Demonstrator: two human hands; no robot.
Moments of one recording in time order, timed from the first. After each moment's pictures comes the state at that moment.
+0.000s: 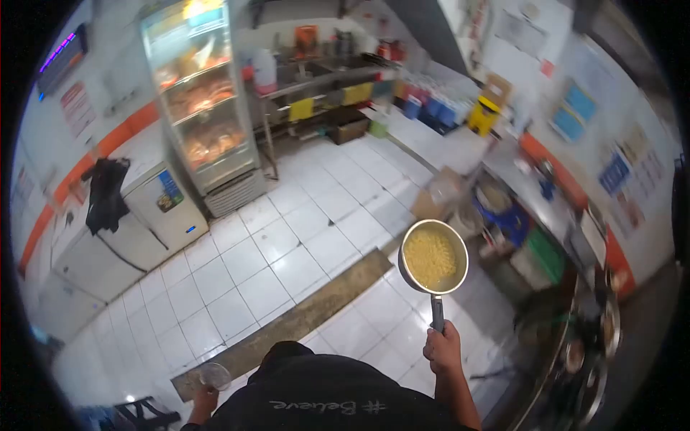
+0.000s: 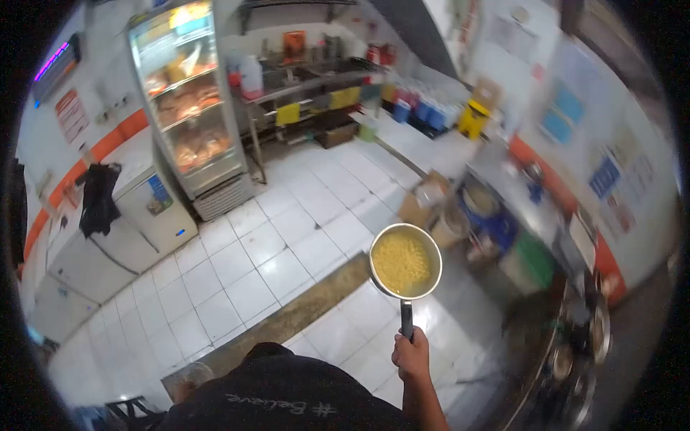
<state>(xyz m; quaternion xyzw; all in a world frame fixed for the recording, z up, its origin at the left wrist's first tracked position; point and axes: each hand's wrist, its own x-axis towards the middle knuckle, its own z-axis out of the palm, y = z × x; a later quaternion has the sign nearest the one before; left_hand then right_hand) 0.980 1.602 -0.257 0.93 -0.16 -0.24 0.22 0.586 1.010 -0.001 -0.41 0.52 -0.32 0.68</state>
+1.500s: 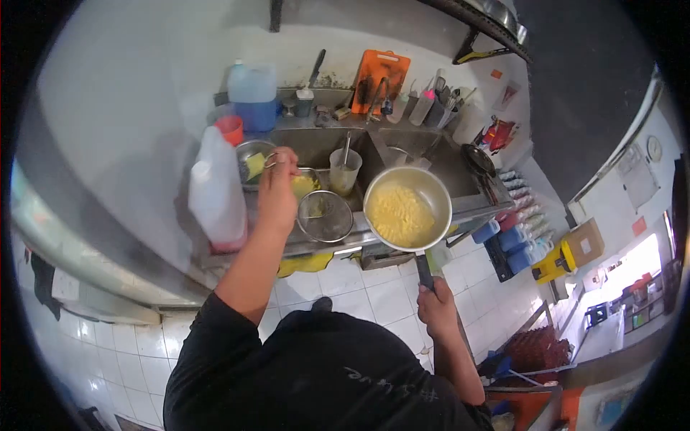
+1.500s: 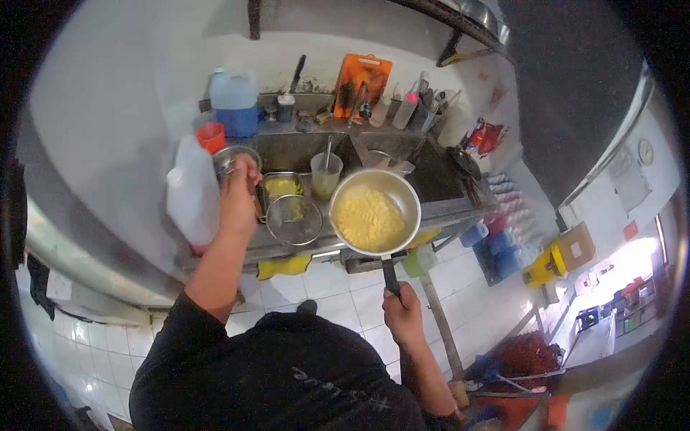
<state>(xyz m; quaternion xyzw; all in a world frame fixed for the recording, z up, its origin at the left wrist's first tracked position) 1.934 0.123 0.077 0.54 -0.20 0.03 0.82 1.609 -0.066 0.037 -0.67 0.35 -0.17 0.63</state>
